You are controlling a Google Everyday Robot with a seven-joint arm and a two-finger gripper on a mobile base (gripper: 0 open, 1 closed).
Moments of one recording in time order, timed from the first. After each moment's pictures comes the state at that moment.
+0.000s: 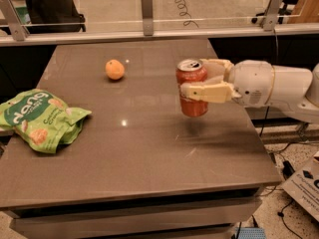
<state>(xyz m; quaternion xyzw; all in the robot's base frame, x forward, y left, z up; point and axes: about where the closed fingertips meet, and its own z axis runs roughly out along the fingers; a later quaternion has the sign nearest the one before) 0.514 -0.076 0.944 -0.44 0.57 0.41 0.56</state>
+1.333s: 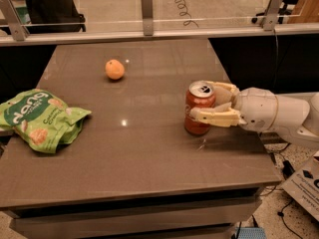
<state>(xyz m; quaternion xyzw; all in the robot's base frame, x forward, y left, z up) 0.495 -0.099 0.891 -0.45 0.52 0.42 0.59</state>
